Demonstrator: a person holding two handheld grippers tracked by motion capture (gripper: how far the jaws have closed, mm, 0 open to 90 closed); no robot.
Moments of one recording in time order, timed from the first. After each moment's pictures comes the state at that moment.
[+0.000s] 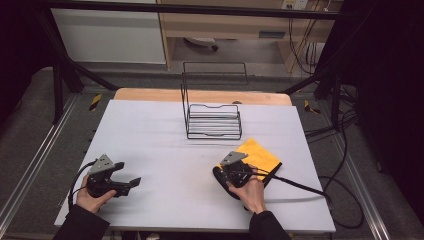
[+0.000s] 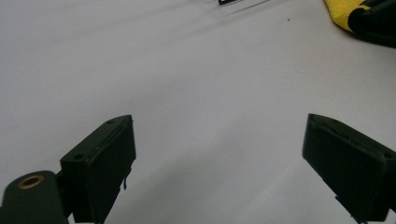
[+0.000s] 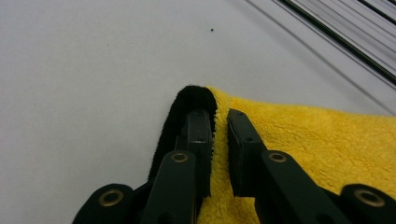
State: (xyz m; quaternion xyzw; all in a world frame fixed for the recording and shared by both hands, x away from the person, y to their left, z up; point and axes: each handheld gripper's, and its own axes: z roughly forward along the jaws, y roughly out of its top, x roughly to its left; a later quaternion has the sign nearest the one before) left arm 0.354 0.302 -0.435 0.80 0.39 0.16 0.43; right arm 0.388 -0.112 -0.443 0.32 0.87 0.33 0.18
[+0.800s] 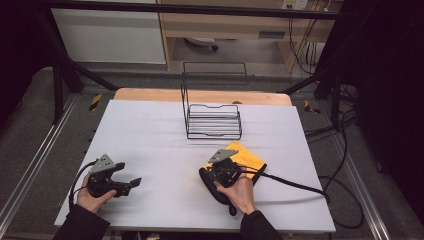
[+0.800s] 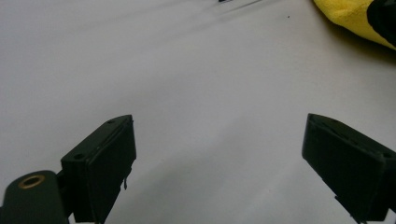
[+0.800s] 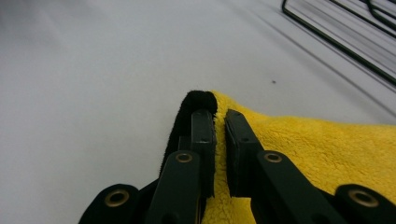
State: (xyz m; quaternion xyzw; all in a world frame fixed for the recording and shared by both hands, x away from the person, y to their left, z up) left arm 0.355 0.301 -0.436 0.80 0.39 0.16 0.43; right arm 0.380 -0.076 -0.418 0.31 0.87 0.37 0.12
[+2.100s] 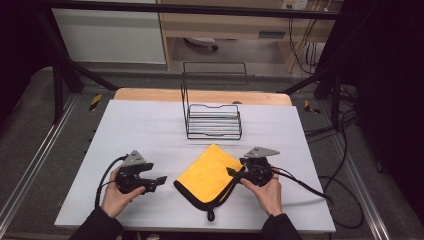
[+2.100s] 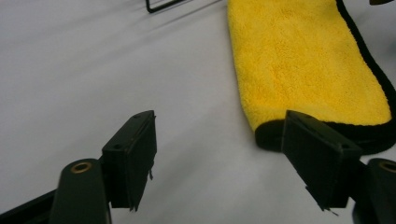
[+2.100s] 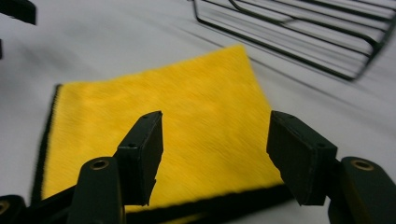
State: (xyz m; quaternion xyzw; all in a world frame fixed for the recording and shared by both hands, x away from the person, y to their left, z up) left arm 0.362 0.220 -0.415 0.82 0.37 0.11 0.41; right arm 0.375 -0.164 -0.413 0.41 0.80 0.41 0.14
